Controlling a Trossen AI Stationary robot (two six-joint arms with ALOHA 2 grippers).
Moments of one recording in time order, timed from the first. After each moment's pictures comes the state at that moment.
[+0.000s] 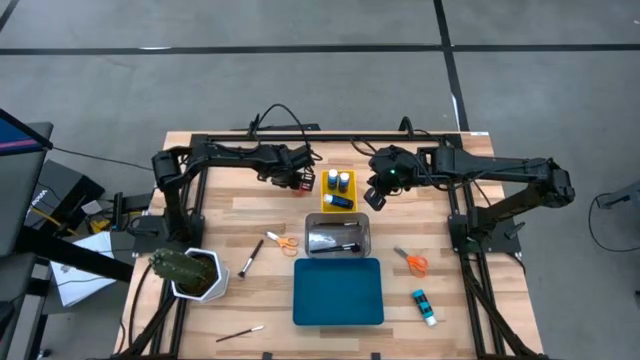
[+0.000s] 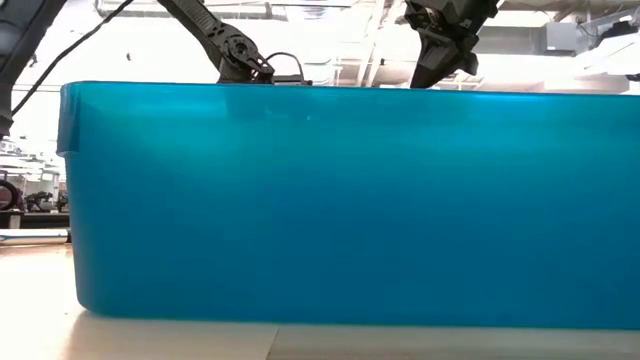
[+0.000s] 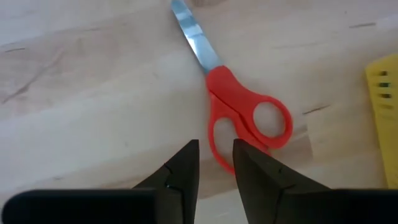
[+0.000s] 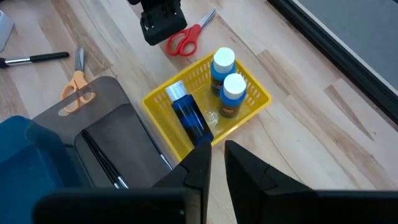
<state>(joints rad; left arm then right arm) 0.39 1.87 1.22 -0.65 -0.19 -0.88 -0.13 1.33 1.23 -0.84 0.24 0.41</state>
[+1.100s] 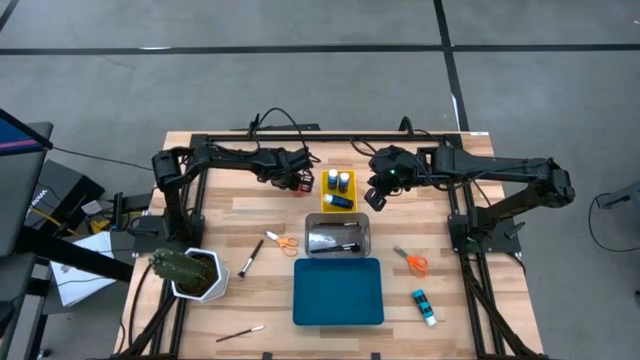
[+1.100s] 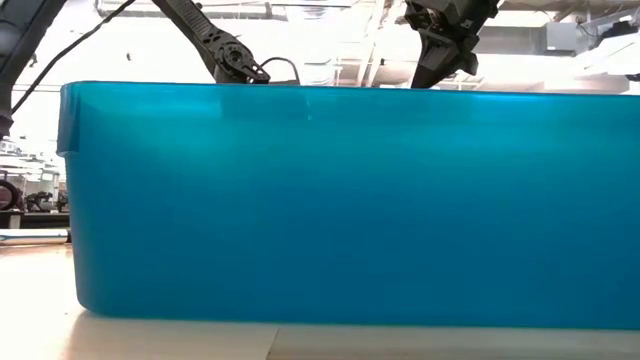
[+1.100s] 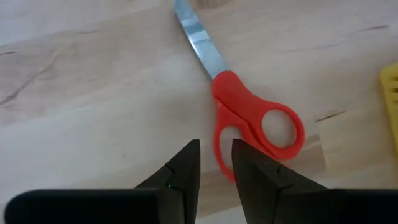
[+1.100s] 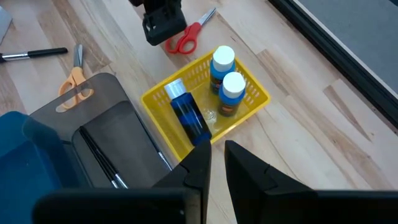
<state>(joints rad) 0.39 1.87 1.16 -0.56 -0.22 -0.87 -0.13 1.33 1.23 -0.84 0.24 0.39</state>
